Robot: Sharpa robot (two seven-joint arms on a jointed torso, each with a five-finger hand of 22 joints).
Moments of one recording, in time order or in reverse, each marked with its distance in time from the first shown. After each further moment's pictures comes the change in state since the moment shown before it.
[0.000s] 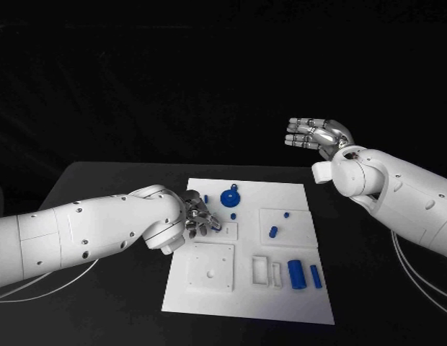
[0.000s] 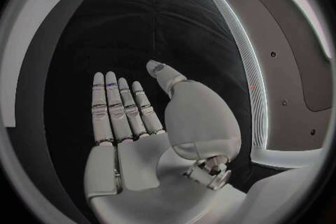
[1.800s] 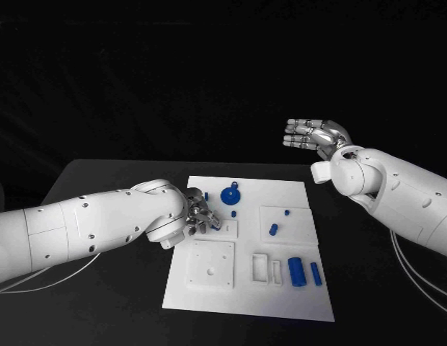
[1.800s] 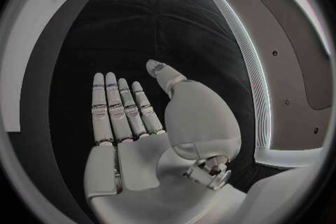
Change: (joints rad) left arm 0.002 0.025 0.004 -0.039 -0.036 0.079 -0.013; left_hand -0.037 0.016 -0.009 -0.024 0.017 0.001 0.001 0.023 0.060 0.000 0.000 0.023 -0.014 0.007 0.003 0.013 0.052 0.000 0.052 0.012 -0.149 0.168; right arm 0.000 0.014 -0.007 -0.023 0.002 0.027 -0.010; right_hand 0.000 0.000 -0.001 -0.015 0.024 -0.004 0.003 0.000 0.000 -0.007 0.000 0.000 0.000 -0.015 0.001 0.000 0.000 0.000 -0.008 0.000 0.000 0.000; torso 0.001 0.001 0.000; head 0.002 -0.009
